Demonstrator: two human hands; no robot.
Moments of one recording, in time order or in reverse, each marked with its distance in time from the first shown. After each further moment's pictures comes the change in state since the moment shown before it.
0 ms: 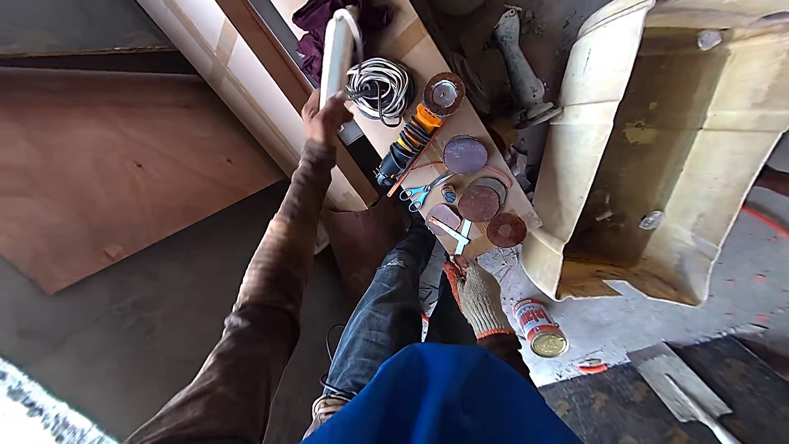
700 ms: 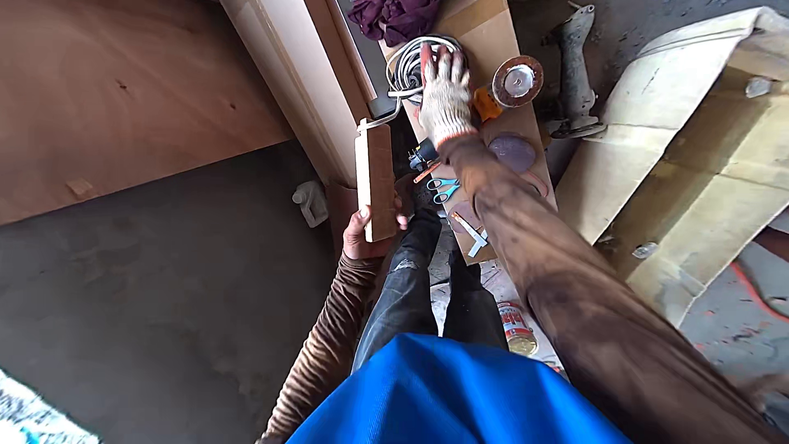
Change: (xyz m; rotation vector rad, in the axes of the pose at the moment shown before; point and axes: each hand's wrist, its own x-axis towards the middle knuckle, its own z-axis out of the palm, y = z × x) left_hand -0.236 -0.073 -0.038 -1.211 -0.192 -0.219; right_hand 0.260 -0.271 -0.045 -0.406 0.379 -0.538
